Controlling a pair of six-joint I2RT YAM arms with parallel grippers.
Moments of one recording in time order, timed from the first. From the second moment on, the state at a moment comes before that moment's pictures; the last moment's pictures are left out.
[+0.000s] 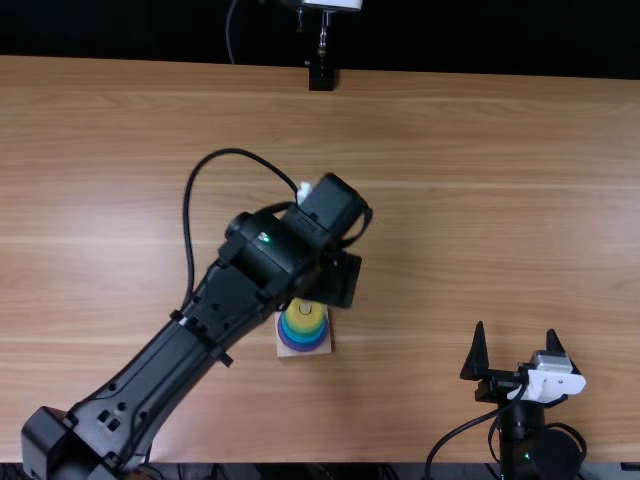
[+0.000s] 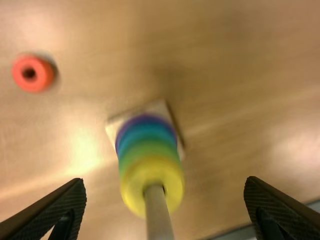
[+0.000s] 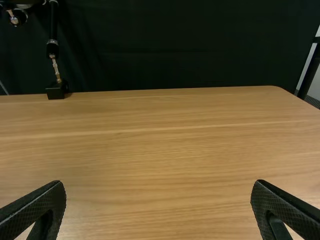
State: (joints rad) left arm -0.67 1.79 1.81 -1.21 -0.02 -0.47; right arm -0.05 0.01 0.02 -0.07 0.04 -0.03
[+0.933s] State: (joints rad) left arm -0.34 2.01 1.54 -0.86 -0.02 0.09; right arm -0.05 0.01 0.02 -0.07 0.04 -0.03
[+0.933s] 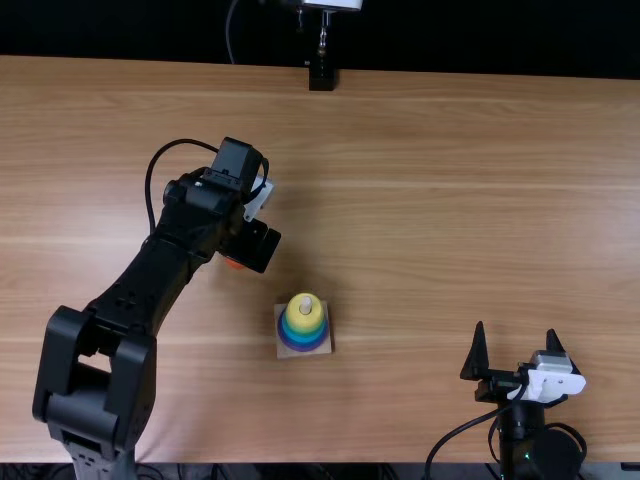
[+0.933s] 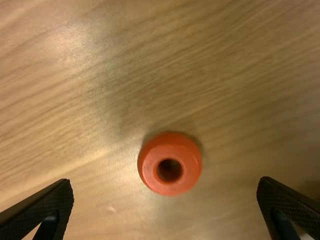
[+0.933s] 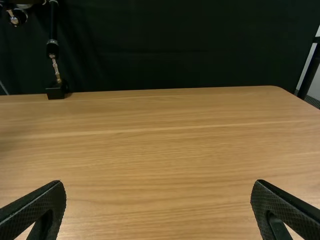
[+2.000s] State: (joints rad) left arm -0.34 2.09 1.50 -0.85 -0.02 0.11; right arm -0.05 0.01 0.02 -0.07 0.04 -0.03
